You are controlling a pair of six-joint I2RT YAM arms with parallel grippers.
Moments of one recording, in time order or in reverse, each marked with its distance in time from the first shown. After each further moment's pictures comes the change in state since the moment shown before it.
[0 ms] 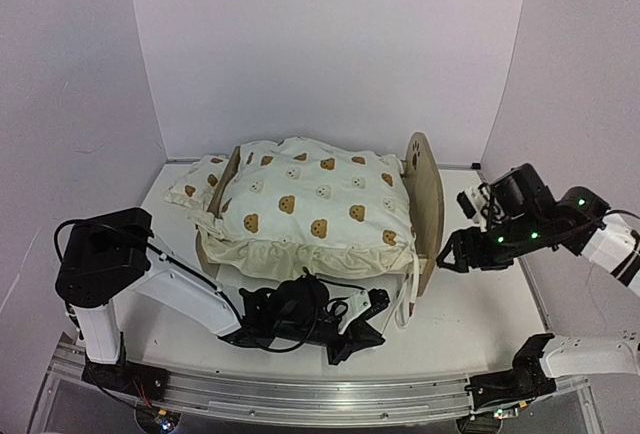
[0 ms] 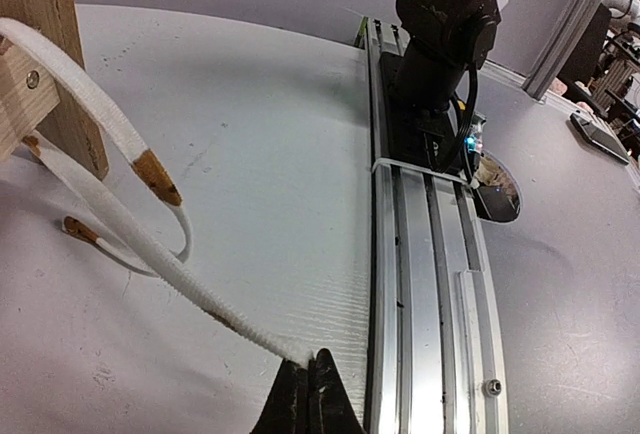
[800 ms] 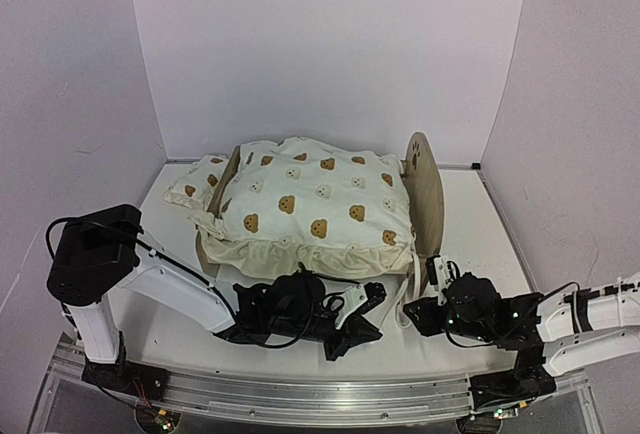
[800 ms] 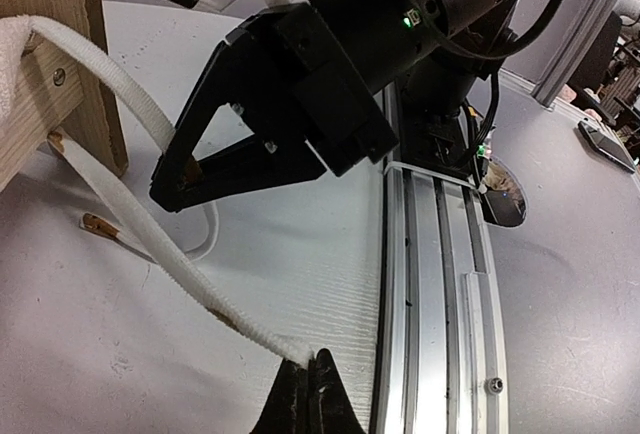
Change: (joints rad) left arm 0.014 -0.048 -0.013 -0.035 -0.019 -0.014; right arm 0.398 0.027 -0.784 1.091 0.358 0.260
